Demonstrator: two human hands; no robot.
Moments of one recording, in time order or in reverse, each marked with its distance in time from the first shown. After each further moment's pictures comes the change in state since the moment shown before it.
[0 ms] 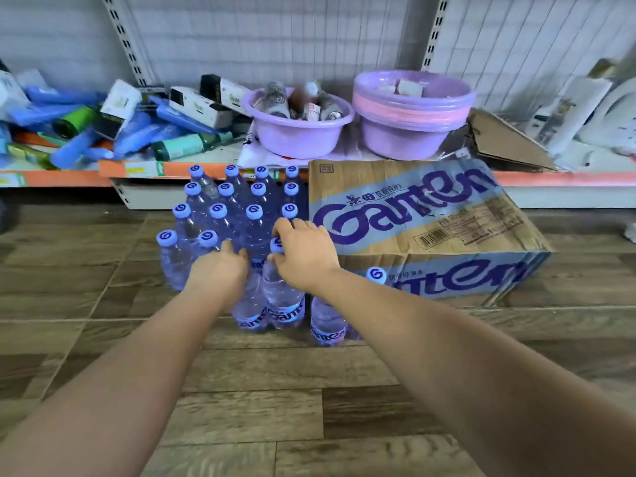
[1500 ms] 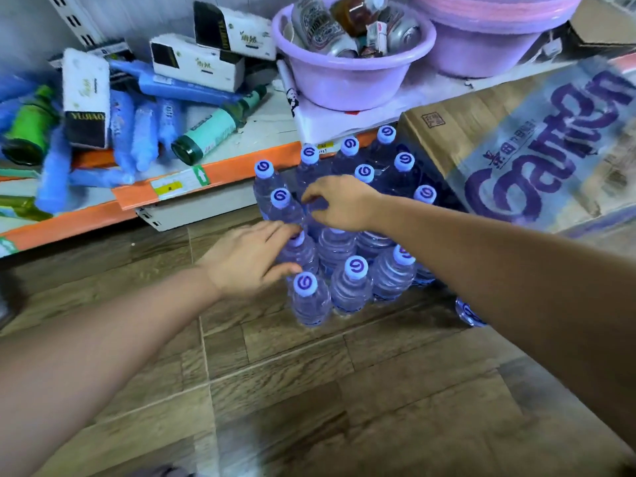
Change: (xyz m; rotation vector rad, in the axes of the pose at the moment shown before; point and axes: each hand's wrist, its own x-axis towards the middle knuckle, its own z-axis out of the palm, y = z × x) left_hand 0.161 -0.239 0.034 -0.131 0.205 0.941; right_hand 0.225 -0.094 0.055 0.095 -0.353 0.265
